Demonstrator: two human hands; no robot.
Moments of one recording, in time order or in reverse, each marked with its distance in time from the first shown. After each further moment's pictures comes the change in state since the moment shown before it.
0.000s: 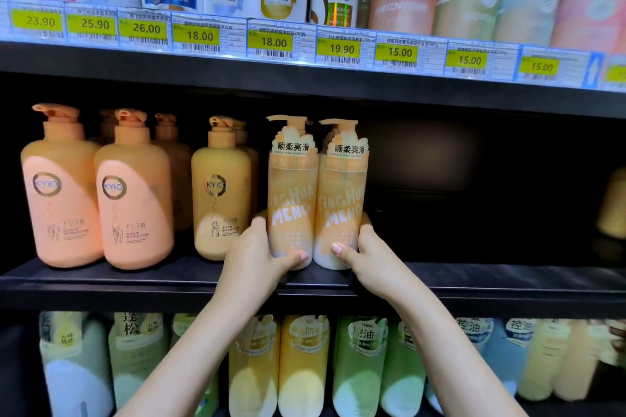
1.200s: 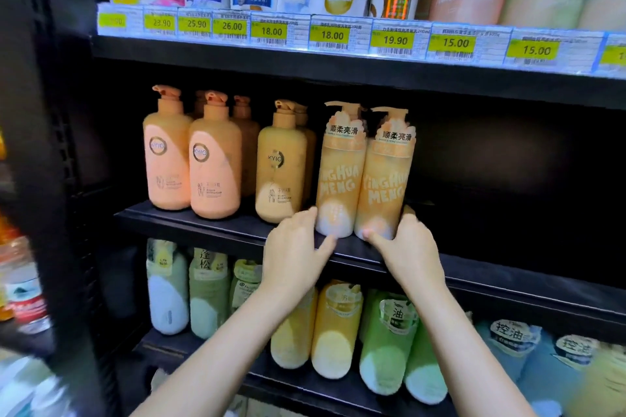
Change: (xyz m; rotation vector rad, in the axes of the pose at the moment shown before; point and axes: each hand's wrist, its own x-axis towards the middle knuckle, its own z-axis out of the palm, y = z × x) left_hand -0.046 0.008 0.007 0.395 0.237 0.080; right_hand -0.004 0.006 0.008 -0.251 0.245 -0.058
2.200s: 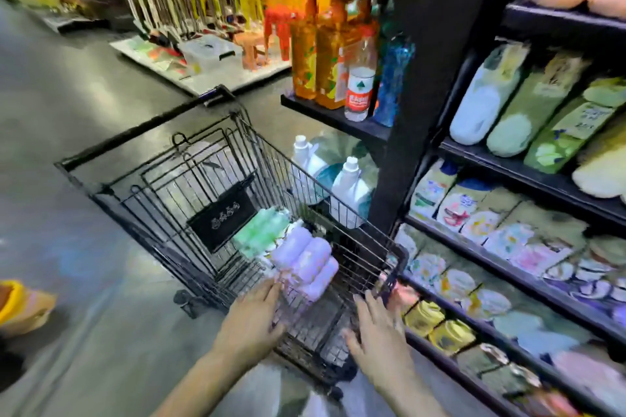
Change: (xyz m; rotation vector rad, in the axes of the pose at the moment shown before) left_hand -0.508 -0.346 -0.298 0.305 -0.771 -0.512; right_hand -0.567 -0.174 0.235 -0.385 -1.037 -0.424
